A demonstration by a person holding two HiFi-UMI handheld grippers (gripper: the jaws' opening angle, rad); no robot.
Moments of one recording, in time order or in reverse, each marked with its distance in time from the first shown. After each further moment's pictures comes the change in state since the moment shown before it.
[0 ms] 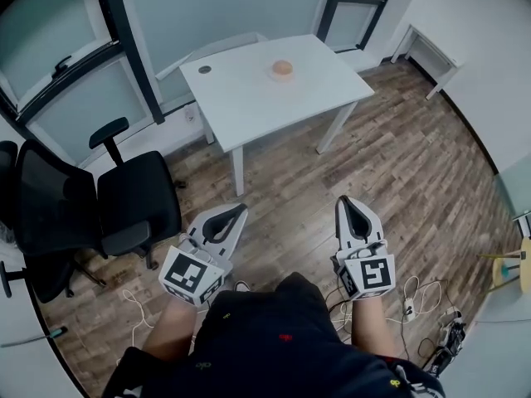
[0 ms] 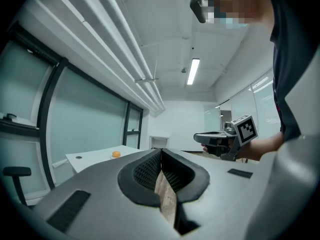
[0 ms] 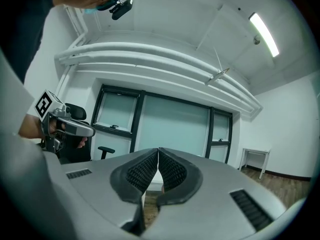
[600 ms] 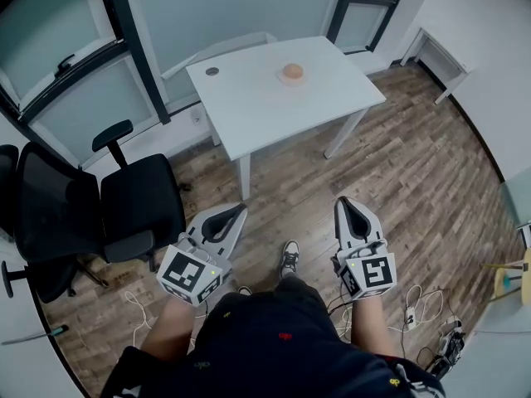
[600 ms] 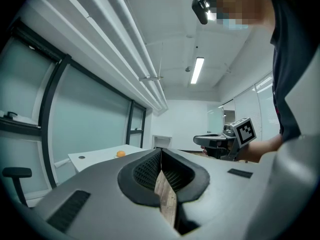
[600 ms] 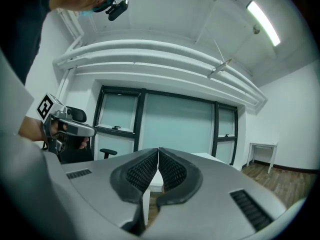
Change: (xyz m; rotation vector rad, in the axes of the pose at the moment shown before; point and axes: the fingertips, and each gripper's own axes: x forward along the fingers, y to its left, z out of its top) left arm 0.023 0.053 -0.005 -0.022 0.012 0.024; right arm 0.062 -0.004 -0.017 0.040 0.010 0.053
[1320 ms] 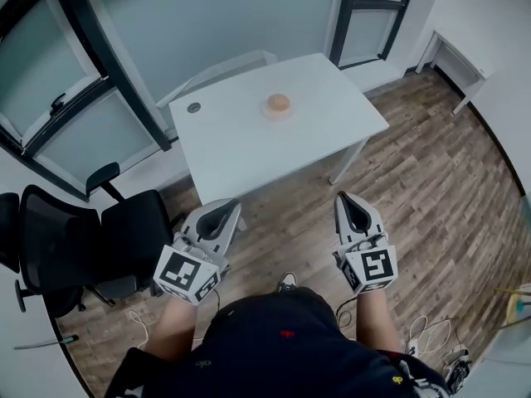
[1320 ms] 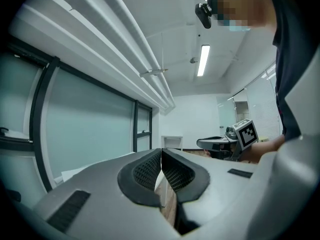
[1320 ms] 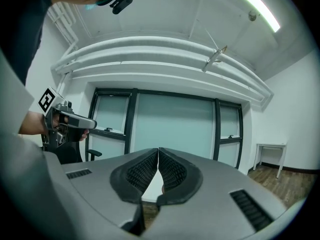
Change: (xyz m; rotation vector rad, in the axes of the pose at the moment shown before) left arm 0.243 0.050 0.052 0.072 0.014 0.109; right arm 0.141 -0.223 -0.014 0.021 -0.022 0.062
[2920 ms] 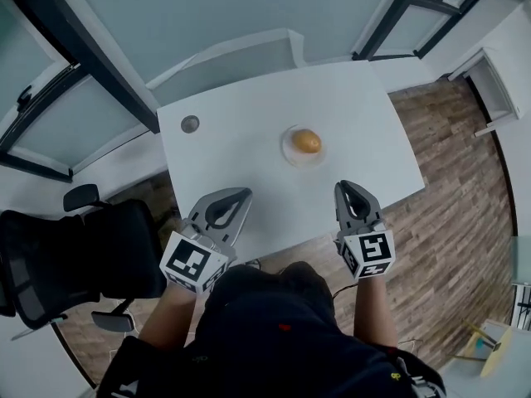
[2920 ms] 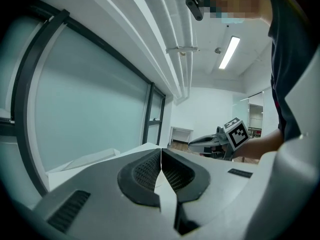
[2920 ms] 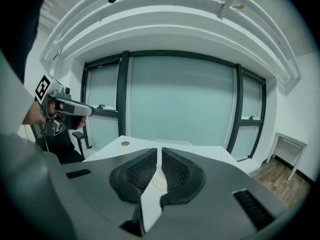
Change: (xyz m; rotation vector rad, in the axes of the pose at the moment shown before) left arm 0.263 0.302 -0.063 -0.132 0.124 0.021; right arm 0.413 -0.107 -0.103 -0.017 0.305 0.146
